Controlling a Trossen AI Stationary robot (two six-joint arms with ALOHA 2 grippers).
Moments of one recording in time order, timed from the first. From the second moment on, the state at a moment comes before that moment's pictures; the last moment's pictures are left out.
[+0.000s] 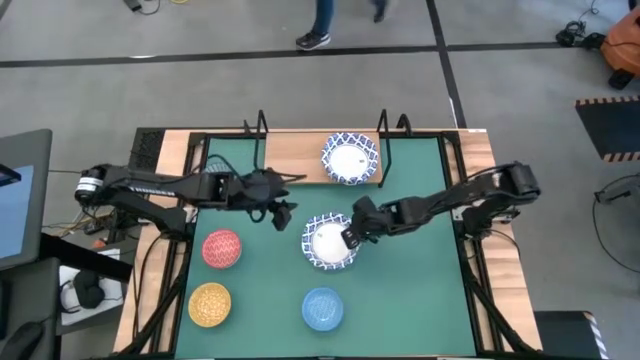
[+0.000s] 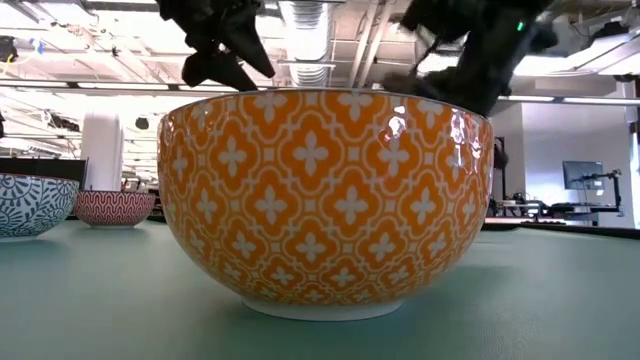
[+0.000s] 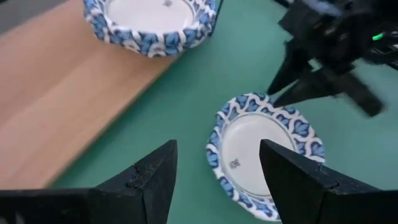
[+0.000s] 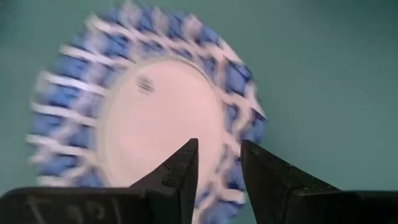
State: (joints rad) left arm -0.01 1.24 0.98 -0.40 -0.31 -0.54; right arm 0.13 1.62 0.91 -0.33 0.24 1.05
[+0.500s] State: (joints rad) left arm -0.08 1.24 0.98 -0.43 -0.38 -0.60; right arm 0.15 1.67 0.91 -0.31 0.23 1.07
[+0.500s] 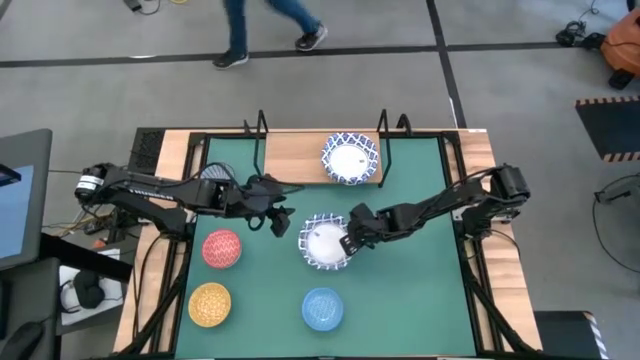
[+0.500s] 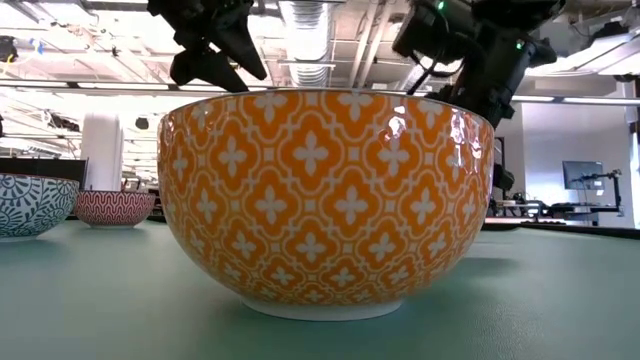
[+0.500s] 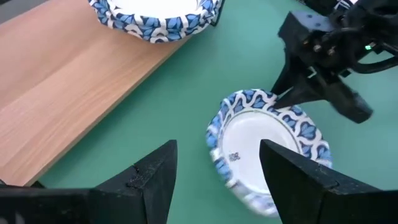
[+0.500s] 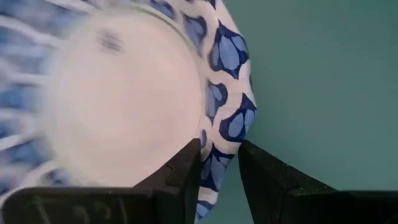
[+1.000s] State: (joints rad) left arm -0.03 1.24 0.98 -0.43 -0.35 -0.55; right arm 0.10 1.72 0.91 -0.20 0.14 1.02
